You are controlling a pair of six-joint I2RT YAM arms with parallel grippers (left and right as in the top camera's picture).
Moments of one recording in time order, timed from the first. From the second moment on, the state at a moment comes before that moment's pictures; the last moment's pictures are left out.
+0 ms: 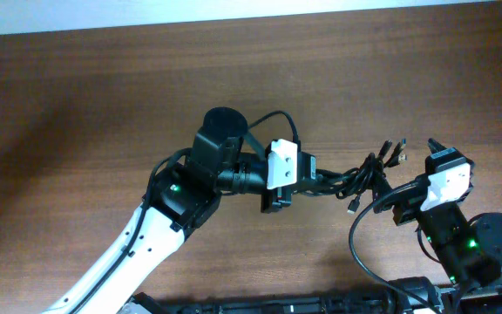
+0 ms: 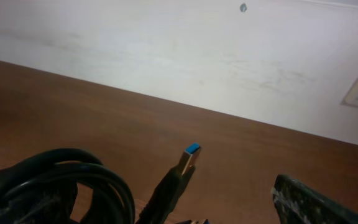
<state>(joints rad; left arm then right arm) -0.68 1.30 1.08 -0.21 0.95 0.40 0.05 0.41 0.75 -0.52 -0.19 -0.12</state>
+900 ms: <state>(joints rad) -0.68 1.30 1.08 -0.12 0.56 0.29 0.05 0.41 0.76 -0.59 -0.03 -0.10</state>
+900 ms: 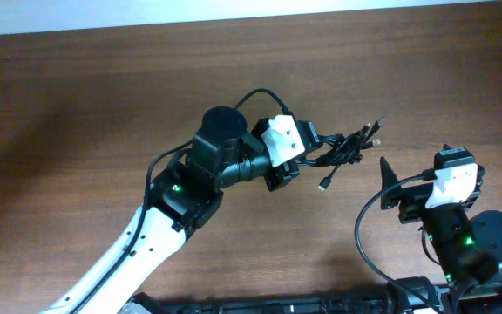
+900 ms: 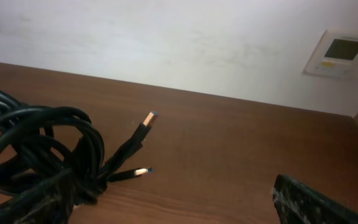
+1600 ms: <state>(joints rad) -0.68 1.31 1.08 -0.02 0.91 0.35 0.05 0.41 0.76 -0.59 -0.19 -0.16</state>
